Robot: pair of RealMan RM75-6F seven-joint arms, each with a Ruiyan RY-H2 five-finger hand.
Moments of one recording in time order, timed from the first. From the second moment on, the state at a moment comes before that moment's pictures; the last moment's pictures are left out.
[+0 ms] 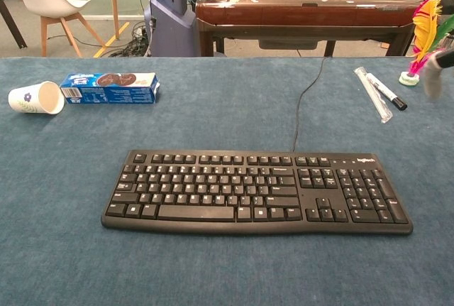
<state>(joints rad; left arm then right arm) -0.05 -1.16 -0.11 -1.54 1.49 1.62 0.01 0.47 -1.03 -0.11 -1.89 -1.49 1.29 -0.59</state>
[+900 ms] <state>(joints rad) -0.05 -1.16 -0.09 -1.56 1.53 1.63 0.03 0.14 -1.06 -0.05 -1.68 -1.55 1.62 -0.28</state>
